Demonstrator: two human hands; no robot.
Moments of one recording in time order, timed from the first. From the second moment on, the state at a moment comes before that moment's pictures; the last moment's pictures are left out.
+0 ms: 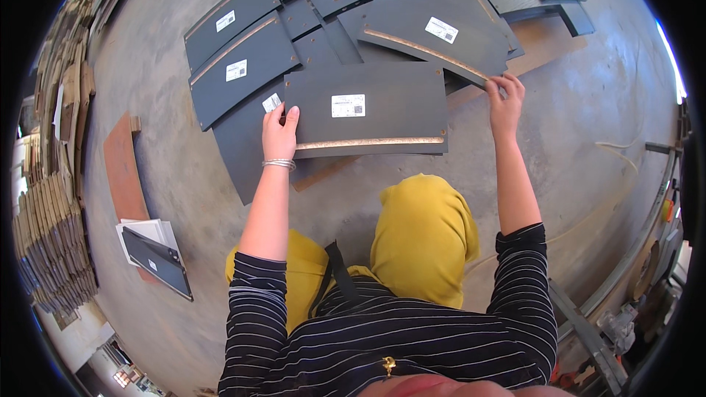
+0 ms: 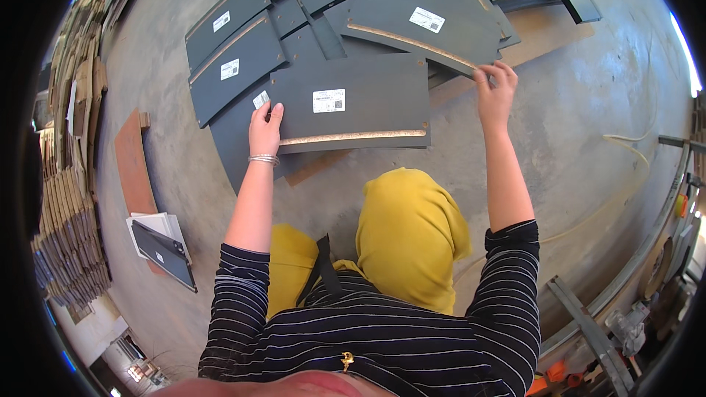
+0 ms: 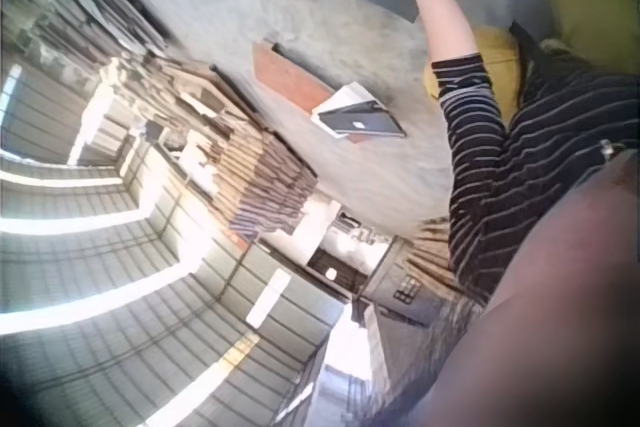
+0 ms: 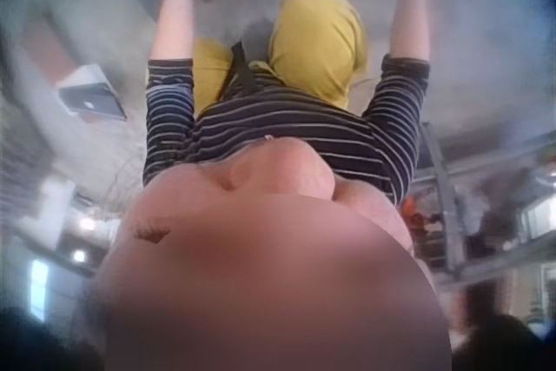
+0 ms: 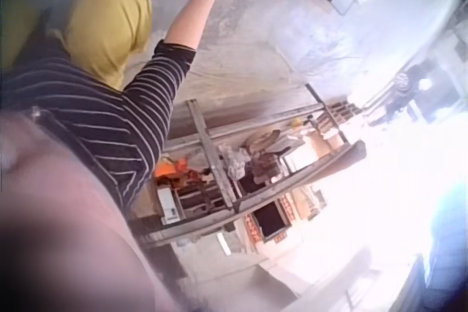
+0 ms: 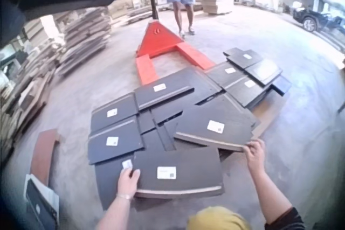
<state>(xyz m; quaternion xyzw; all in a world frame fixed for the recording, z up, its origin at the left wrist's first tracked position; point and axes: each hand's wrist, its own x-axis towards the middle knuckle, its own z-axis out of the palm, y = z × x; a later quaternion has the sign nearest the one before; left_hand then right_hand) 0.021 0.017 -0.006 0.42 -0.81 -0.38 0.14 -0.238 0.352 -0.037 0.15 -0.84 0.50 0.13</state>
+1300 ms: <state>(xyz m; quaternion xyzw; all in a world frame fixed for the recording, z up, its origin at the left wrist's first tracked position) -0.029 0.203 -0.022 0.39 -0.01 -0.90 0.18 -0.162 0.311 0.001 0.15 -0.87 0.42 -0.20</state>
